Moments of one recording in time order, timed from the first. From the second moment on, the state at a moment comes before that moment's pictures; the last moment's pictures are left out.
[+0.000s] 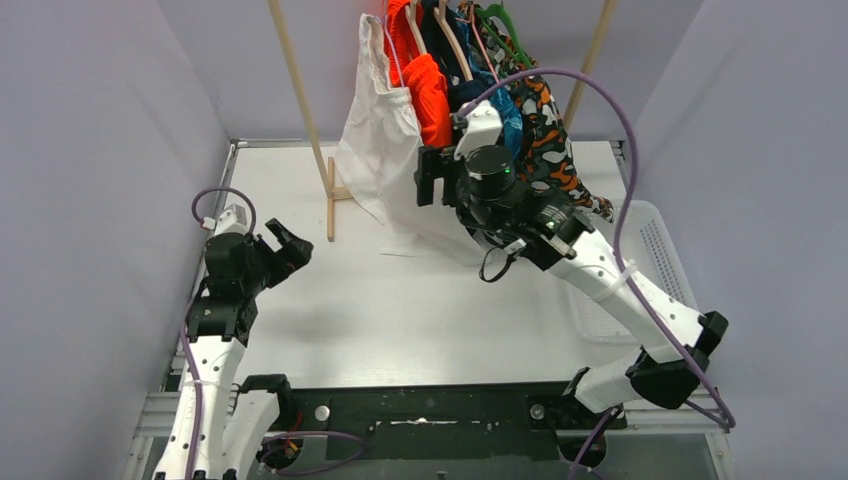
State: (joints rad) left arm 0.02 0.74 0.71 -0.50 0.05 -0.62; right arm 0.88 1.46 1.67 -0.51 0.41 0.28
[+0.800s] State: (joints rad) left arm 0.01 0.70 0.71 -0.46 0.21 -0.53; right arm 0.19 1.49 1.97 -0.81 -0.01 0.16
